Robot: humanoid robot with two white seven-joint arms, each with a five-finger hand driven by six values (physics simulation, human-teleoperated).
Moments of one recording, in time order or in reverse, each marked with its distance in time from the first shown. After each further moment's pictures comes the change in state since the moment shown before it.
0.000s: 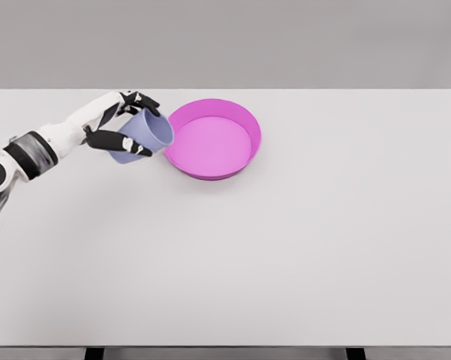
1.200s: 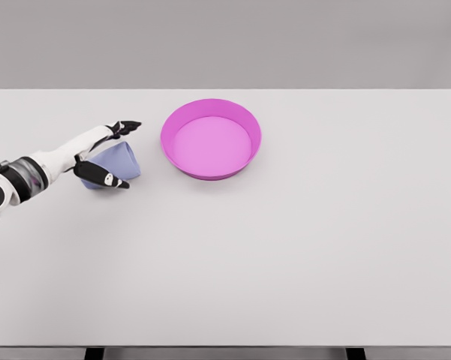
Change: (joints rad) left arm 0.092 0.066 0.014 -0.043 -0.183 0.135 -0.033; right arm 0.000 0.000 0.000 0.000 0.000 0.000 0.000
